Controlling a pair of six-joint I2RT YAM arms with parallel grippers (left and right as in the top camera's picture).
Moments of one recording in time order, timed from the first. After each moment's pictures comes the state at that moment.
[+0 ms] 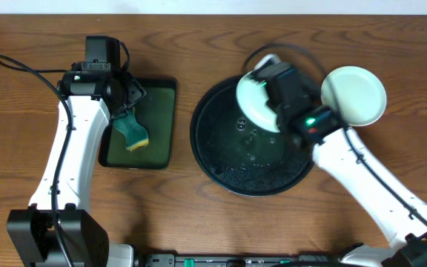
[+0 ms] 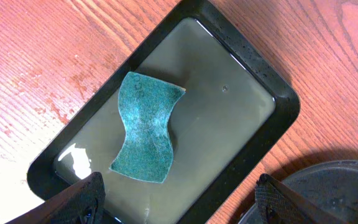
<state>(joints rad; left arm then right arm) -0.01 1.60 1.40 -0.97 -0.11 -0.69 0.53 1.53 1.23 -0.51 0.59 -0.42</state>
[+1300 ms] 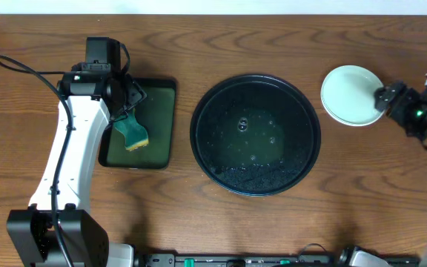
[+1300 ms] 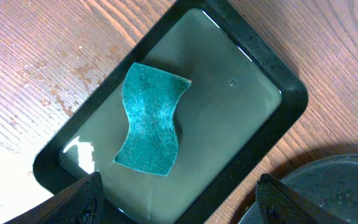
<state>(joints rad) -0.01 1.60 1.40 -1.00 -0.11 -0.69 -0.36 1.31 1.20 -0.79 -0.32 0.27</state>
